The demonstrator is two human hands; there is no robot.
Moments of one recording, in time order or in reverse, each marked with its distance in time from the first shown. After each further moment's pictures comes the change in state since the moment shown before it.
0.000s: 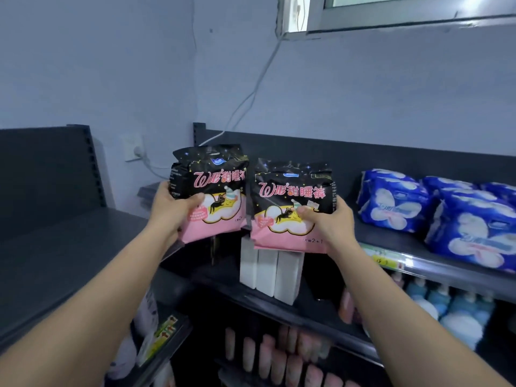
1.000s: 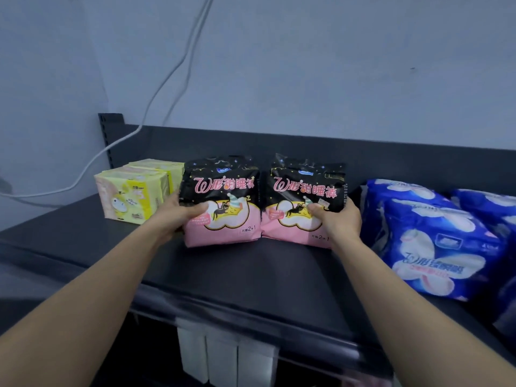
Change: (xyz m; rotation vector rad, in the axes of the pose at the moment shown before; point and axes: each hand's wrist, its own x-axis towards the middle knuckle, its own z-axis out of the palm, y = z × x) left_hand 0.276 -0.129 0.201 0.200 -0.437 -0.080; right_hand 0.289 0.106 -0.011 -0.159 0.291 0.092
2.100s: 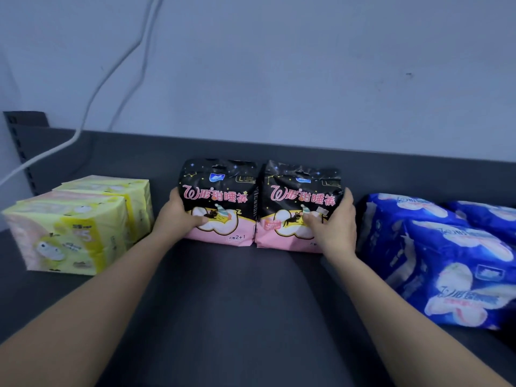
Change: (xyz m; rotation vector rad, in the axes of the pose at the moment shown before) left_hand 0.135 -0.024 0.026 0.525 0.049 0.141; right_hand 0.041 0.004 0.043 -0.457 0.211 -0.198
